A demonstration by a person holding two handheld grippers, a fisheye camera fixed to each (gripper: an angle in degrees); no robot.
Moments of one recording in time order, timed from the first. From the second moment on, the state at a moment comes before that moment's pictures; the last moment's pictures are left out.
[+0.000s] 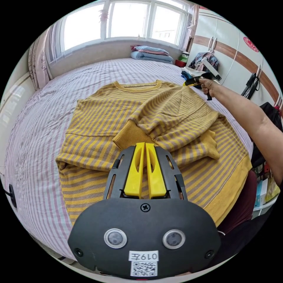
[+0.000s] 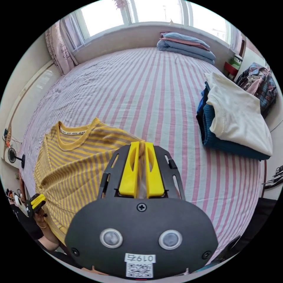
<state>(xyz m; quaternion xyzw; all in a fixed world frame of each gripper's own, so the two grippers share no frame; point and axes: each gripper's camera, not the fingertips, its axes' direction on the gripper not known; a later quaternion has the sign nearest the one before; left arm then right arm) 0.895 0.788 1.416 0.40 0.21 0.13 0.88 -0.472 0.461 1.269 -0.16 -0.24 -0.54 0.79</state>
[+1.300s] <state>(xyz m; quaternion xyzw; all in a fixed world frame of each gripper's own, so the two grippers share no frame) 0.614 0.725 1.584 0.36 0.59 -0.10 0.71 -0.868 0.674 0.888 -0.31 -0.35 -0.70 0.54</state>
